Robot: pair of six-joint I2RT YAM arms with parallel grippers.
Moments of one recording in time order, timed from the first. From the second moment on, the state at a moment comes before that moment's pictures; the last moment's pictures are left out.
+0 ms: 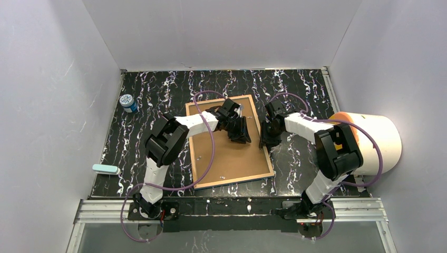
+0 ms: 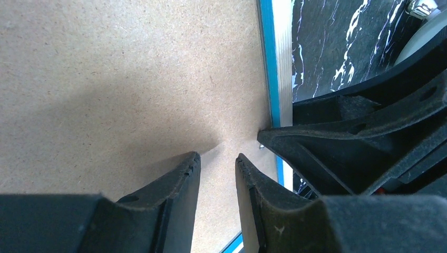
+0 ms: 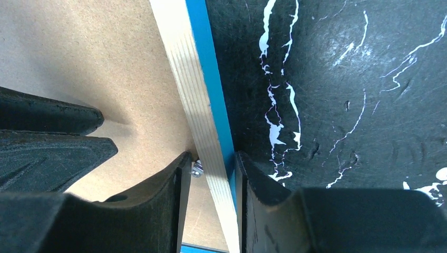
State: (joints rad) left arm -0.73 2.09 1.40 -0.30 0.39 -0.76; right arm 0.42 1.68 0.99 -0.57 -0.15 0.44
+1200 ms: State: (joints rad) left arm -0.76 2.17 1.47 -0.16 0.39 -0.82; right arm 0.41 1.71 1.03 -0.61 -0.16 0.39
